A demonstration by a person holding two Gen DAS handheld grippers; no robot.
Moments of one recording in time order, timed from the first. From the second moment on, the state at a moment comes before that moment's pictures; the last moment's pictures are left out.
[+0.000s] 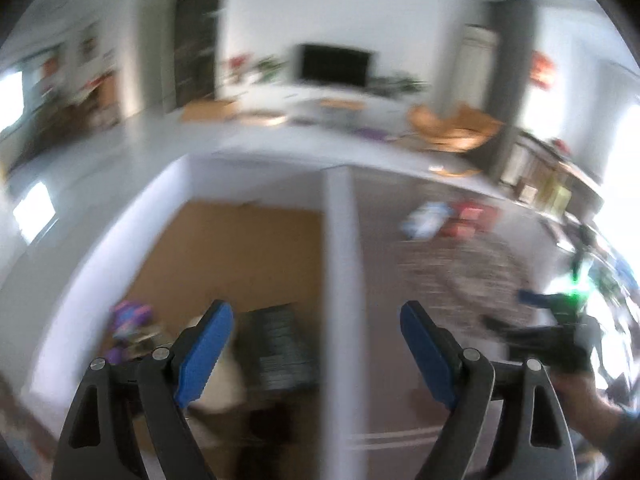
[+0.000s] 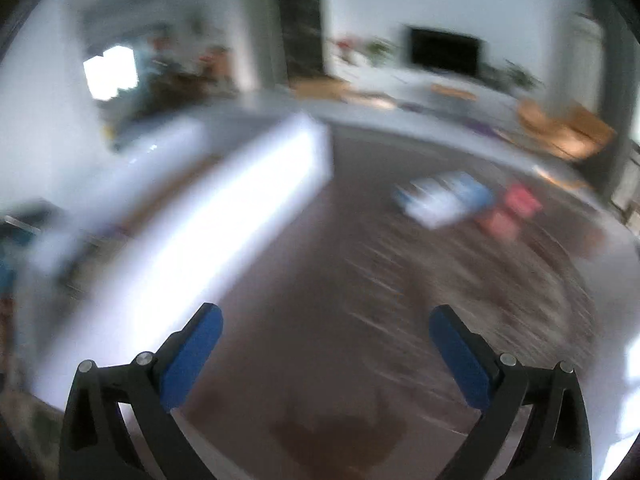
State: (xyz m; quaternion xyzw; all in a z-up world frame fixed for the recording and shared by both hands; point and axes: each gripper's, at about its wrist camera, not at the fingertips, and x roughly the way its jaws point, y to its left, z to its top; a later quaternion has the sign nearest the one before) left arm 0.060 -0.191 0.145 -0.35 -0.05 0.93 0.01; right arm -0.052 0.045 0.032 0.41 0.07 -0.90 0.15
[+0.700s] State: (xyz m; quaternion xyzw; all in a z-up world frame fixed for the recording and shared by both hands) left arm -0.032 -0.001 -0.026 -0.48 0.04 0.87 0.06; right arm -0.053 0.247 -0.011 0.46 0.00 -0.89 -0.01
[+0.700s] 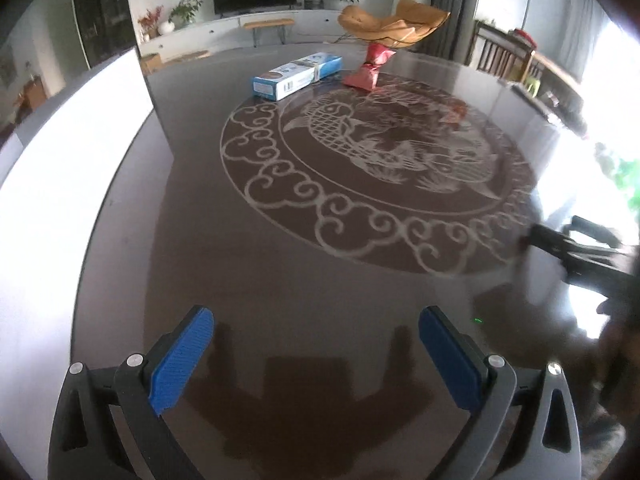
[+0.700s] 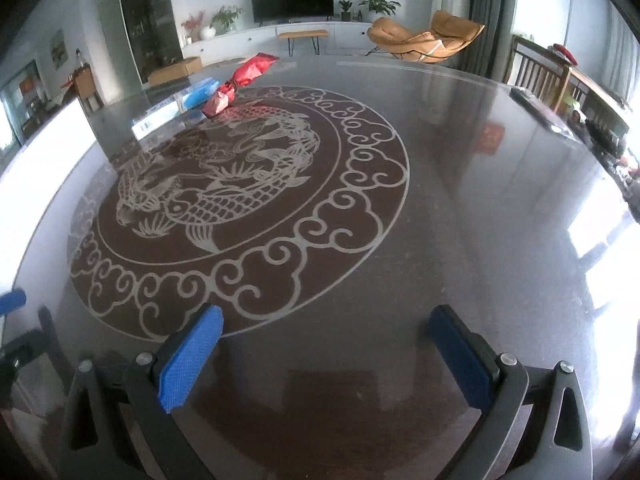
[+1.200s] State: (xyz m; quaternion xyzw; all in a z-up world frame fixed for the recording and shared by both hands) left arm -0.051 0.006 -0.033 -0.46 0.03 0.88 0.06; right arm -0.057 0.240 -0.018 0.46 0.00 -0.89 0.00
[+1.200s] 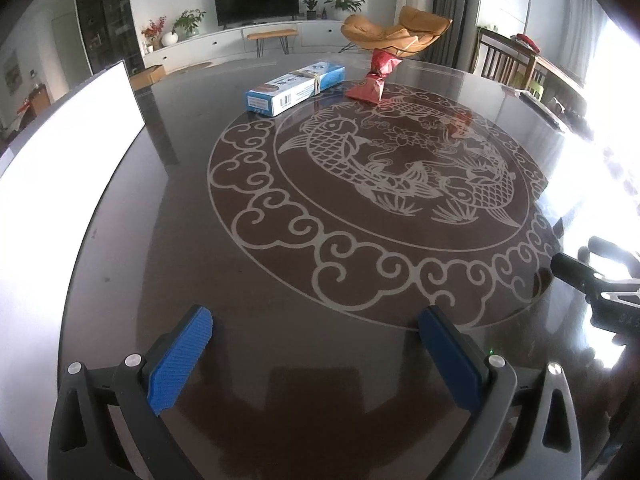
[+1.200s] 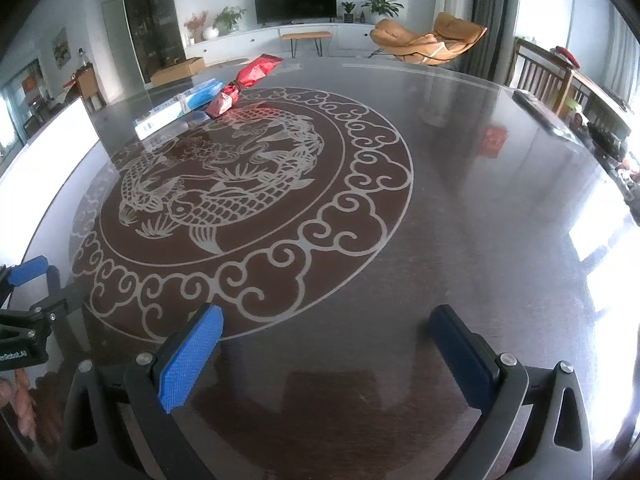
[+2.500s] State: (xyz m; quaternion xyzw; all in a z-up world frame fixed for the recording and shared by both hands) left arm -0.051 0.006 -0.033 -0.46 0.03 0.88 0.06; right arm -0.058 0.237 -0.021 0.46 0.00 -0.89 -0.01
